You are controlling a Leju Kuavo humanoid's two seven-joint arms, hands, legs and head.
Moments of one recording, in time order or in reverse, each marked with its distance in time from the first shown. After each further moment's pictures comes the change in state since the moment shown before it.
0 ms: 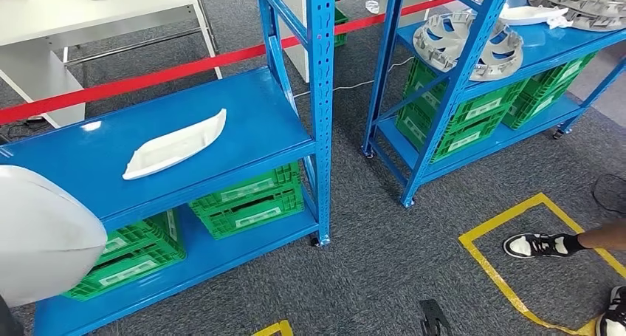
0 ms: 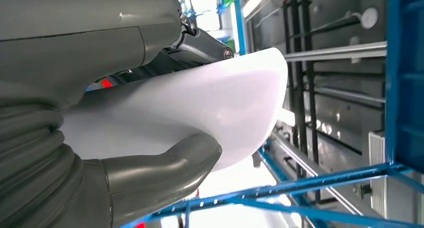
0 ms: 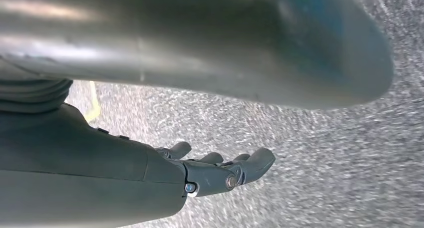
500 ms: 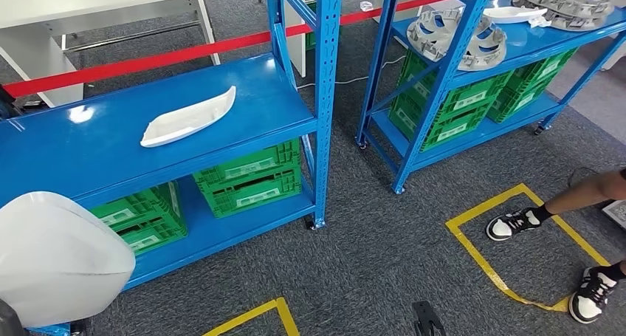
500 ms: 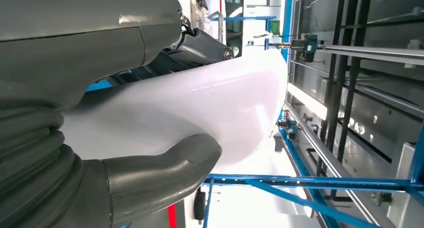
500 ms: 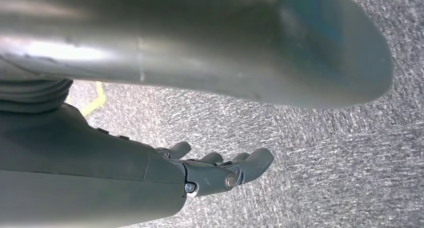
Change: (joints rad) left arm 0.134 -0.044 0.037 -0.024 0.116 -0.107 0.001; right arm 0.003 0.008 -0.003 0.001 0.068 0.005 -0.045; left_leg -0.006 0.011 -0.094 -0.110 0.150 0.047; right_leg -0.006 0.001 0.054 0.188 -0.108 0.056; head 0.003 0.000
